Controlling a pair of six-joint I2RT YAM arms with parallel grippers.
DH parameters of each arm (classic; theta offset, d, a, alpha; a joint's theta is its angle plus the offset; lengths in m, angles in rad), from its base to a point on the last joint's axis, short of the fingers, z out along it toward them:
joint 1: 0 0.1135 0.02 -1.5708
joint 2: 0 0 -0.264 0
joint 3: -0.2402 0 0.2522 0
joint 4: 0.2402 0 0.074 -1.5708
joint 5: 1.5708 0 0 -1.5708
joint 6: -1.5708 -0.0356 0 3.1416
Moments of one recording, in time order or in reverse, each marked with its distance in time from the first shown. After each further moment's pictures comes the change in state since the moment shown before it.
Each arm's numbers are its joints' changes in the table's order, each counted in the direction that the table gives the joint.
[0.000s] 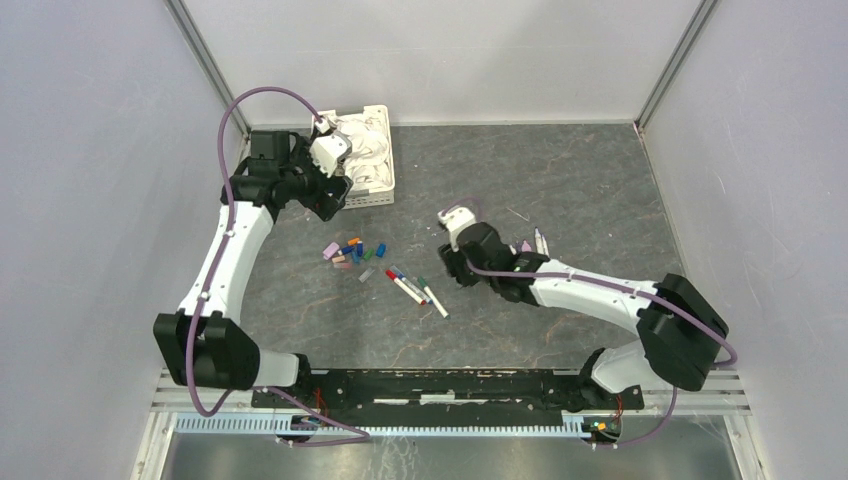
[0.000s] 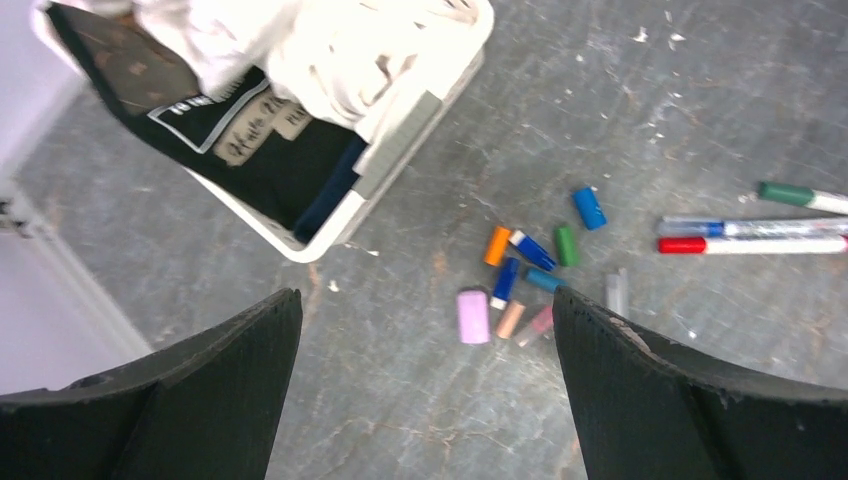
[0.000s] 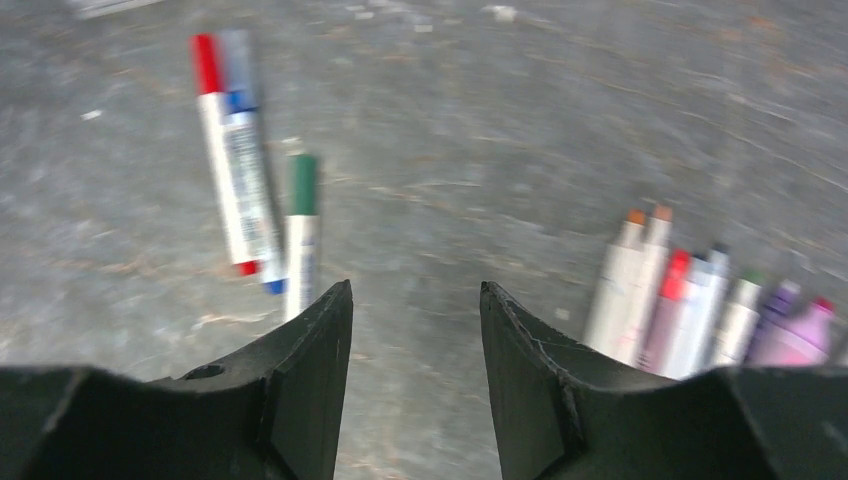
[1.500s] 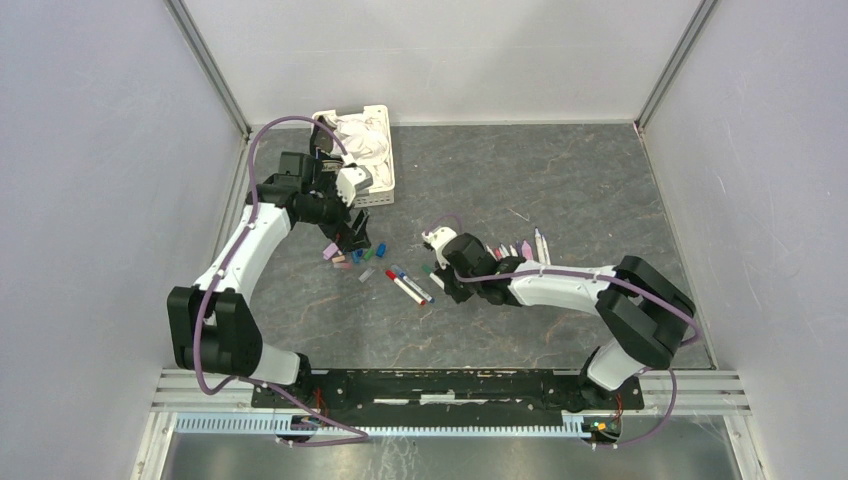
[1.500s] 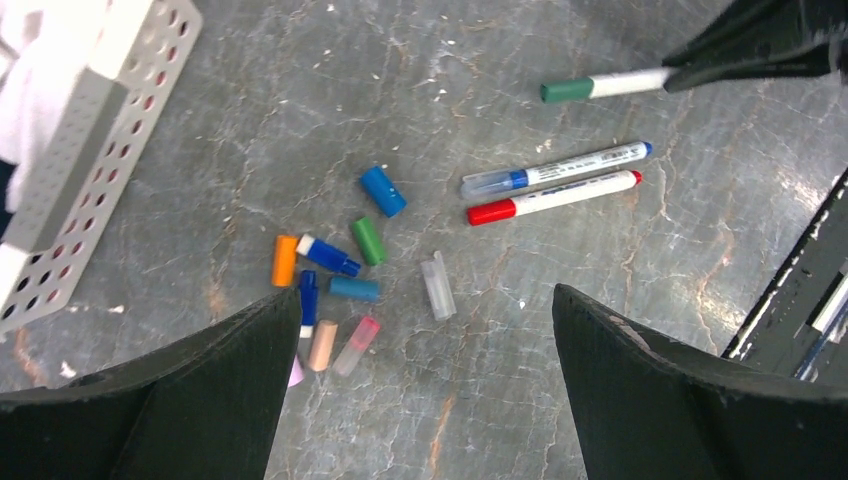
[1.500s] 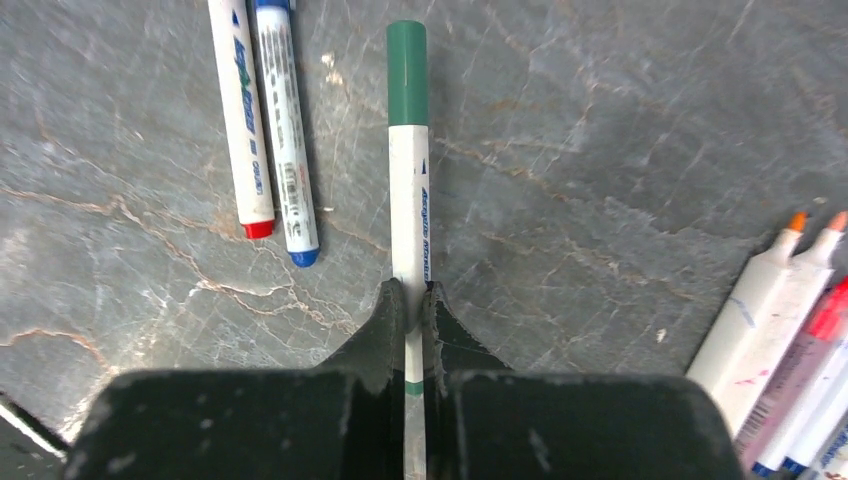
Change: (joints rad) left arm -0.048 0.074 0.145 0.085 0.277 0.007; right arm 0.039 0.164 -0.003 -0.032 -0.151 0.023
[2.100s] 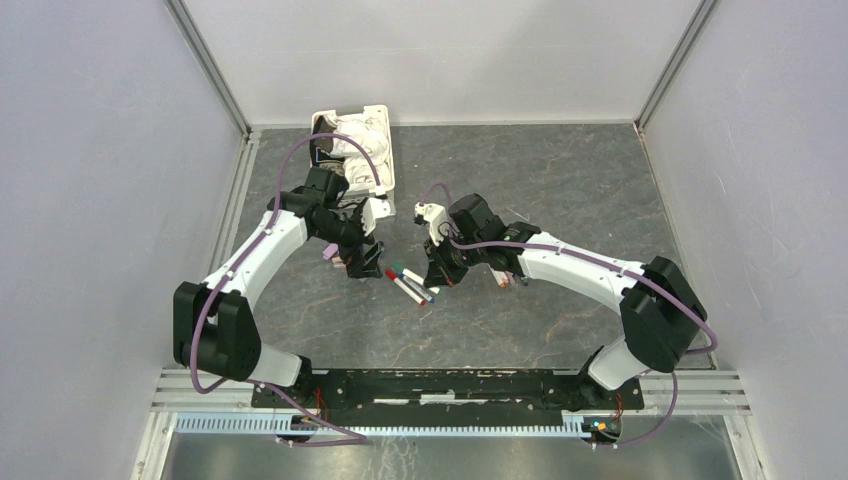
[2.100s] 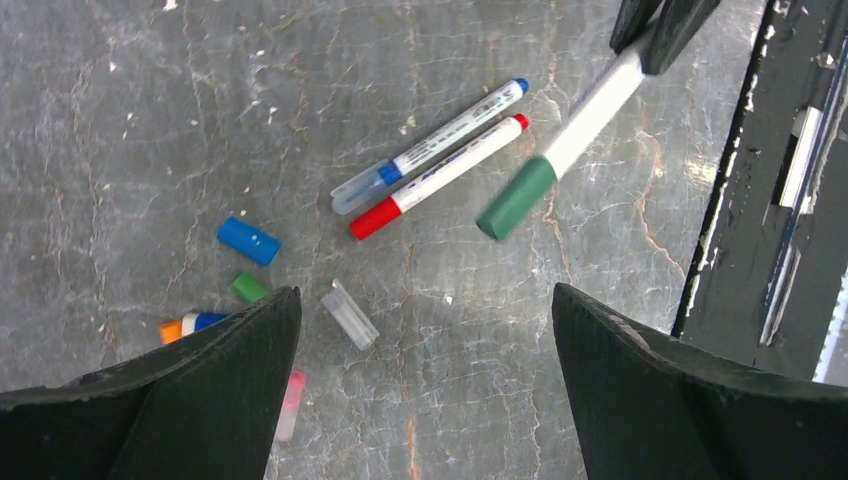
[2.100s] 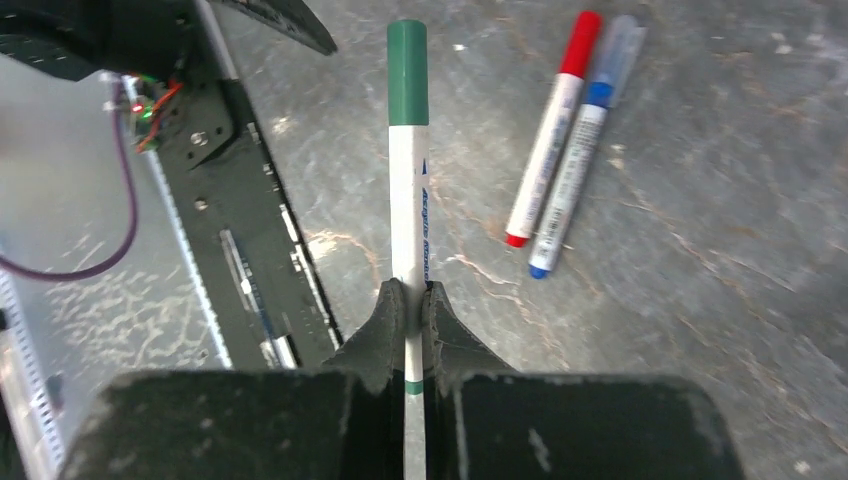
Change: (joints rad) left arm -0.148 -0.010 0.065 0.113 0.080 -0.262; right arm -0.095 -0.024 -0.245 0.221 -0.581 0.063
